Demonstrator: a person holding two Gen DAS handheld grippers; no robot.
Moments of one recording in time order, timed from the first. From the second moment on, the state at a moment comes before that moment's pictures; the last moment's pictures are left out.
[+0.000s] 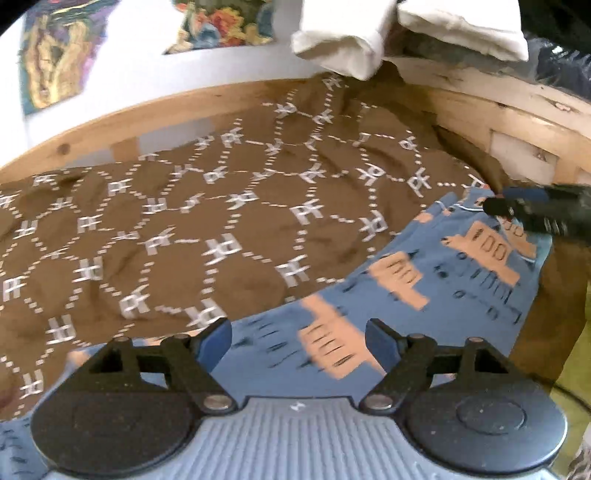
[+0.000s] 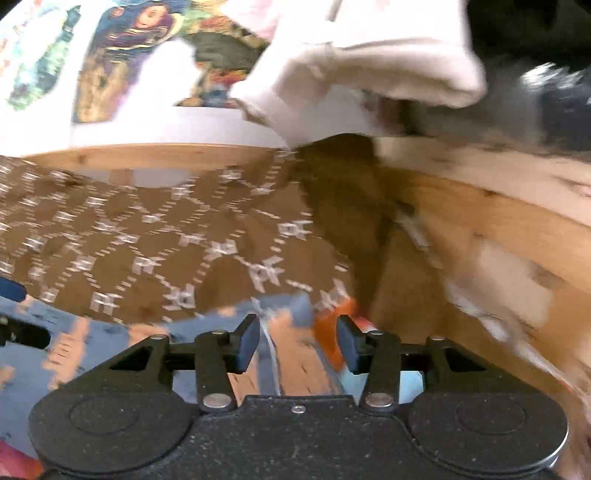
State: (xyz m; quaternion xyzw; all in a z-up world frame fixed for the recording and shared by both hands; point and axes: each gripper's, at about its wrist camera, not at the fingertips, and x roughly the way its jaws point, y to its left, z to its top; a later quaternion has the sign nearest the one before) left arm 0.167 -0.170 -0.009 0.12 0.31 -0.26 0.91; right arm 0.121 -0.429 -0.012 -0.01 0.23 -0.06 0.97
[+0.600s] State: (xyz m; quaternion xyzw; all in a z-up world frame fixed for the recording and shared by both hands) left arm 0.172 -0.087 0.002 0.13 0.29 -0.20 0.93; right arm 0.195 -0.425 -0.003 -0.07 0.30 -0.02 0.95
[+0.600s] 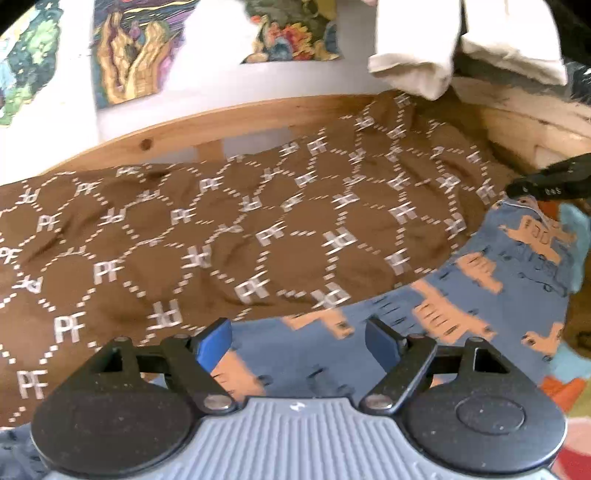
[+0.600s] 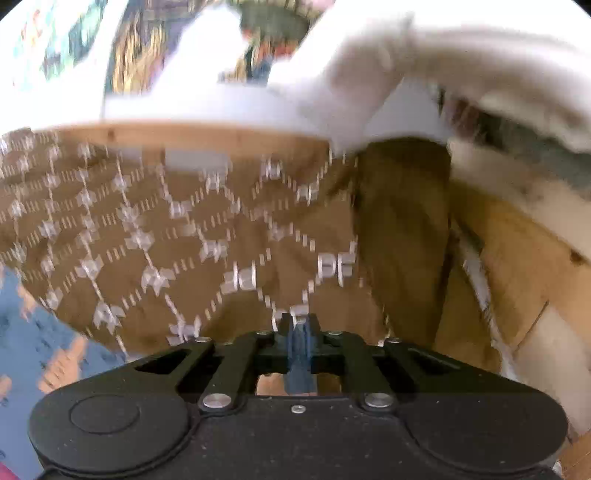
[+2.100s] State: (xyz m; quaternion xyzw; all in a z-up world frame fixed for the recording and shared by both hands) left arm 0.236 -0.184 0.045 0.21 0.34 -0.26 0.88; right arm 0.065 -0.399 -0.026 0.15 0.26 -0.12 0.95
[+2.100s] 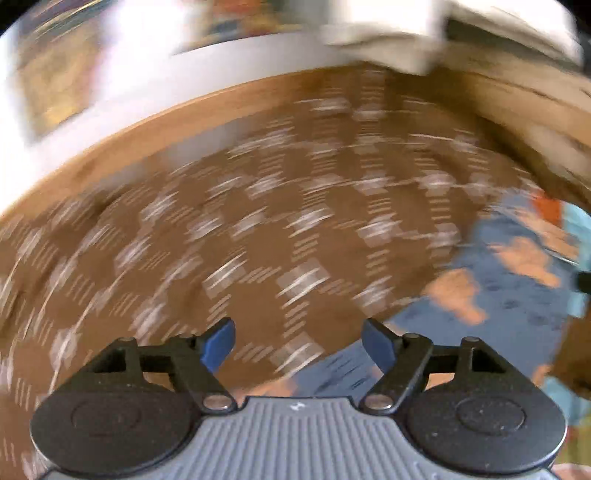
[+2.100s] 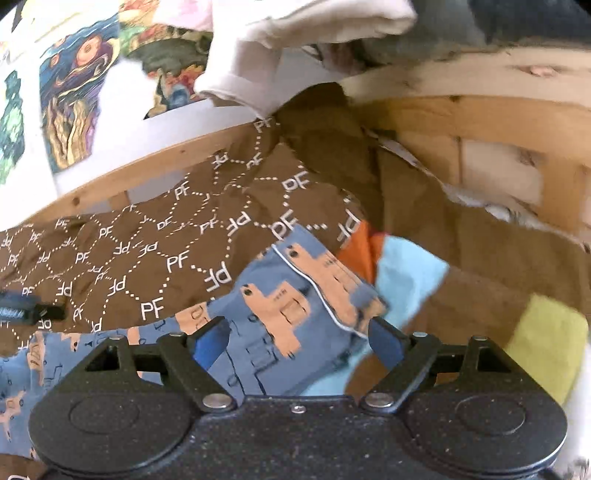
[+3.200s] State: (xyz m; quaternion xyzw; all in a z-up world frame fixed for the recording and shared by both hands) left arm 0.266 -0.362 0.060 0.23 0.42 -0.30 0.82; right arm 0.071 -0.420 -0.029 0.18 0.18 -0.16 0.95
